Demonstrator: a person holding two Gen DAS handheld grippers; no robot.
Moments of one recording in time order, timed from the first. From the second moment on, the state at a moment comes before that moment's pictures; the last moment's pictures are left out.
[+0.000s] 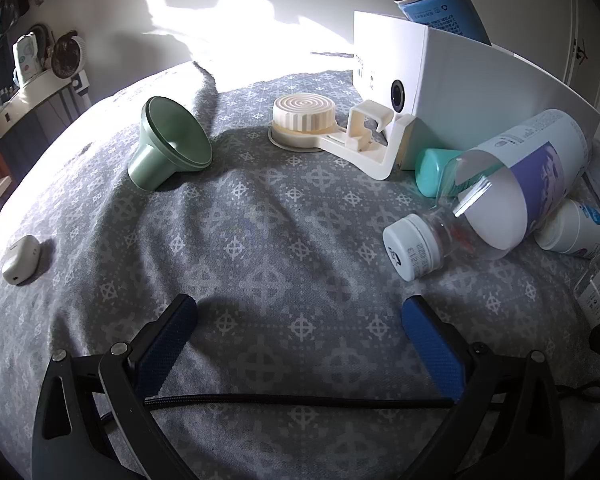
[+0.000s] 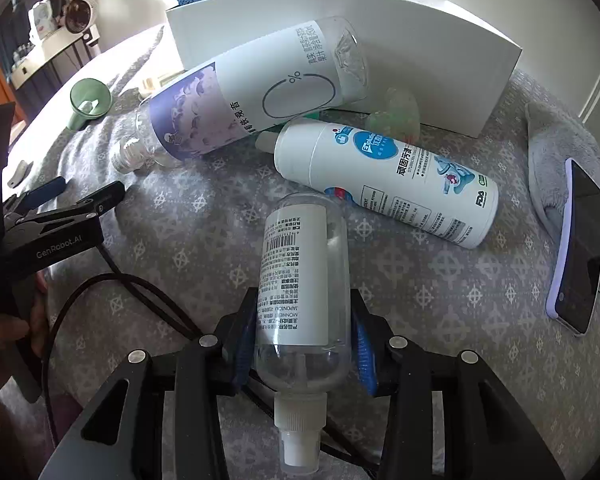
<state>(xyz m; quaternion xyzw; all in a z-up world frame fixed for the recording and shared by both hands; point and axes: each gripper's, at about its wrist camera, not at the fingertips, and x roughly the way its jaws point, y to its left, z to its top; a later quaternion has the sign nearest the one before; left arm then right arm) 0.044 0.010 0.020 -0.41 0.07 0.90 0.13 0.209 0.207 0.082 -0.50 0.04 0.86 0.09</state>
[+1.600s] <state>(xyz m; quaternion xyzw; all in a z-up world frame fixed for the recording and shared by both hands) 0.044 0.010 0.019 -0.41 0.08 0.90 0.13 0.094 0.233 0.218 -0.26 0.00 0.94 0.22</state>
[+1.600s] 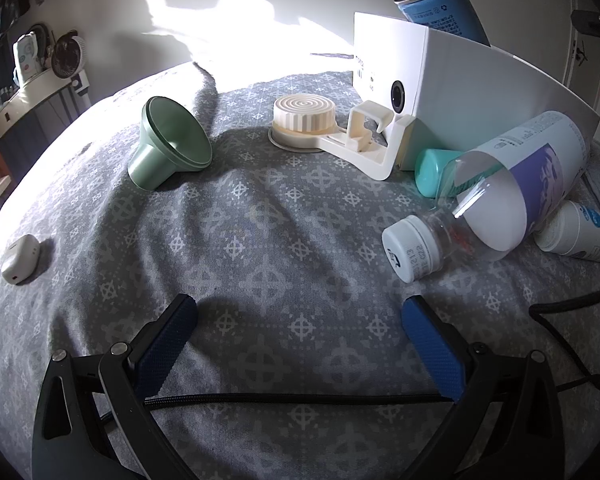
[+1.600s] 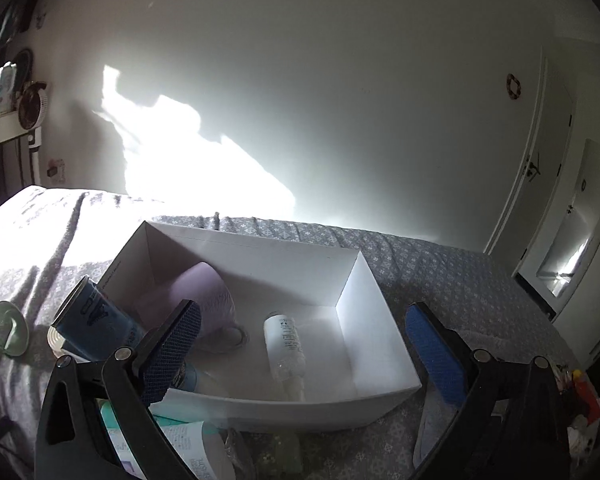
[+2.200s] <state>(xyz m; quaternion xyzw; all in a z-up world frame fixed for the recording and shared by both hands) 0.044 0.010 0.019 -0.41 0.08 0.90 0.13 0.190 0.233 0.108 -0.36 0.30 0.87 0.13</state>
